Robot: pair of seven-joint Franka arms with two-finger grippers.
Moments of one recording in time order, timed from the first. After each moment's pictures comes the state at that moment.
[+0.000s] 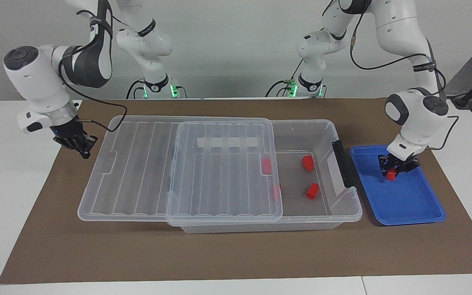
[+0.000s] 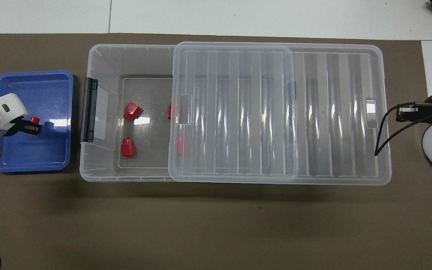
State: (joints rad) left arm 0.27 0.28 -0.08 -2.05 0.10 2.47 0.42; right arm -0.20 0.06 0.05 -1.89 -0.02 2.06 0.02
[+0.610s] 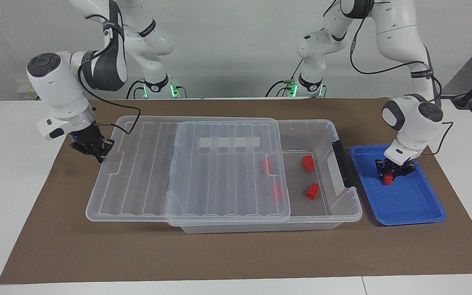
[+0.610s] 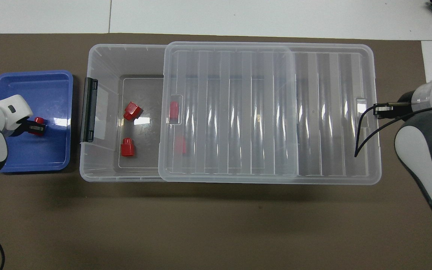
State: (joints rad) left arm 0.27 0.31 -0.08 -2.05 0.09 2.51 0.37; right arm -0.11 0.08 0.06 -1.89 -0.02 2.07 0.02
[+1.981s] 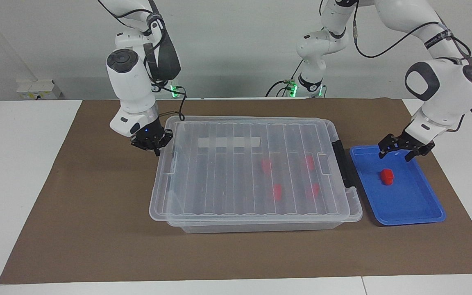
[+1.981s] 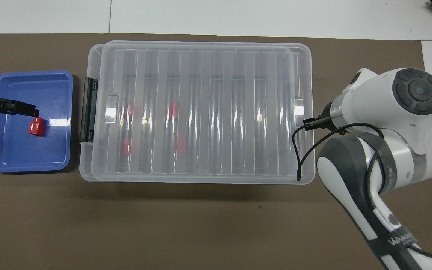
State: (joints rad) left arm 0.23 0.16 -0.11 -1.75 -0.07 1.94 0.33; right arm 0.16 0.07 0.06 -1.89 -0.02 2.03 0.02
